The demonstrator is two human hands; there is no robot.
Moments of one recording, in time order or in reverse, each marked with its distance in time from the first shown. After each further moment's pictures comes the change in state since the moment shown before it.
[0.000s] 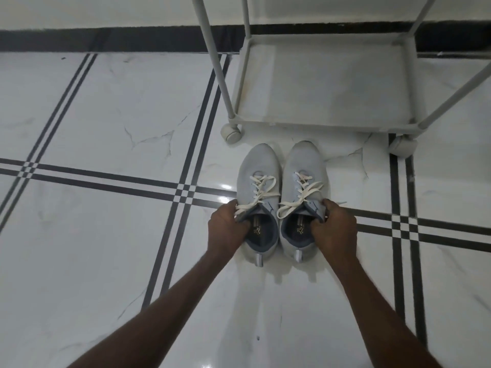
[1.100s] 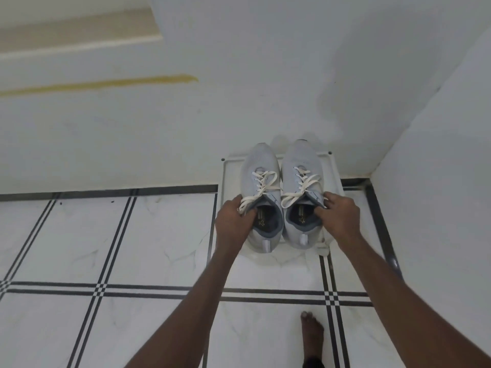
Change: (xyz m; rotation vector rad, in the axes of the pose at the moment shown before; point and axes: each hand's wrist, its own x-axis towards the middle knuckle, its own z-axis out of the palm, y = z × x) left_hand -0.045 0.454 -0.375 -0.058 0.081 0.299; right_hand 0.037 -0.375 -0.478 0.287 0.116 0.097
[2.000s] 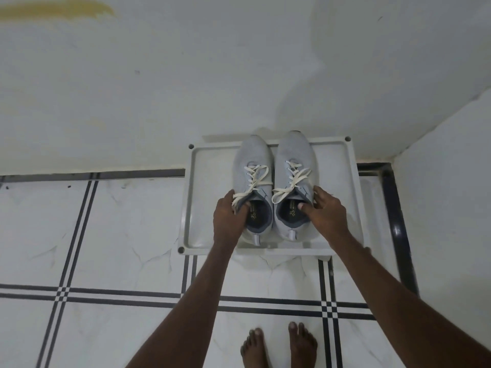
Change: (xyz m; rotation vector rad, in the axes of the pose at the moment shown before) left_hand 0.180 -0.068 0.171 -0.141 -0.091 -0.275; right_hand 0.218 0.099 0.119 -0.047 -0.224 0.138
